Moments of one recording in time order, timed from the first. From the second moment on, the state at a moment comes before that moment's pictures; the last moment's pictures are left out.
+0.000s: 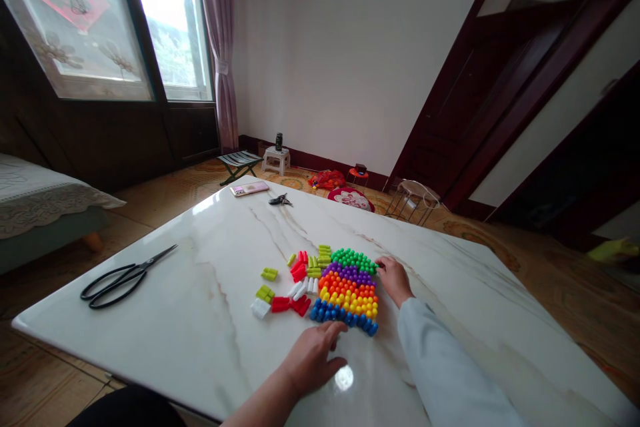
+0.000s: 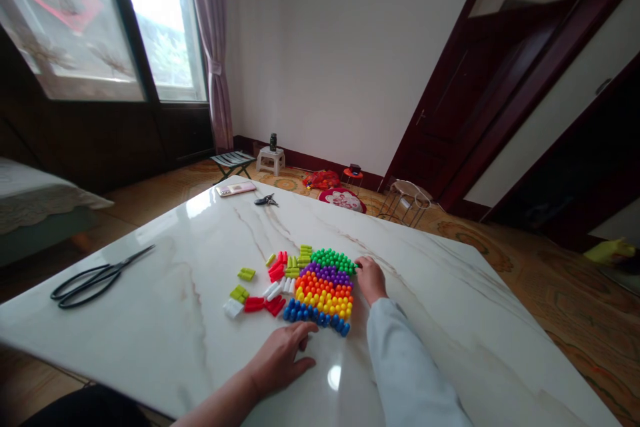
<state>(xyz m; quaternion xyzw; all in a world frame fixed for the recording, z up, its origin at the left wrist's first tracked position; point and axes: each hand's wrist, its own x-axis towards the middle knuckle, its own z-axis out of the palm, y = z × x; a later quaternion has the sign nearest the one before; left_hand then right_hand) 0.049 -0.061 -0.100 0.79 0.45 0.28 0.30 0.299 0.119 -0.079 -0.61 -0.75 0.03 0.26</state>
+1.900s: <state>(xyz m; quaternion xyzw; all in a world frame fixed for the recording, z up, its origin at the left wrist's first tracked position) -0.011 0.045 -0.041 0.75 0.54 0.36 0.14 0.178 -0.091 -0.121 -0.53 -0.81 -0.08 0.26</state>
